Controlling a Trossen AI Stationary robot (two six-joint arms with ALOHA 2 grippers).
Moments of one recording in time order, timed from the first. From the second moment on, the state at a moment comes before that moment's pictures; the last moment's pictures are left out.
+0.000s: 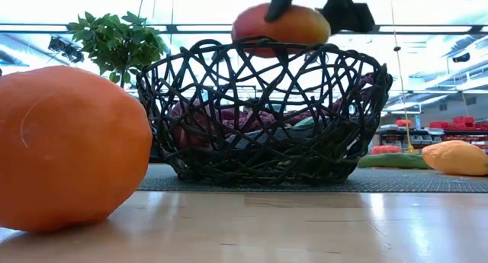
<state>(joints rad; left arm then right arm) -0.19 1.64 2.32 -1.47 -0.25 -0.46 0.37 1.70 1.42 -0.75 0.34 1.12</state>
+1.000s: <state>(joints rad) -0.19 1.68 2.32 -1.57 -0.29 -0.62 0.57 1.56 1.42 -1.13 0.01 1.27</state>
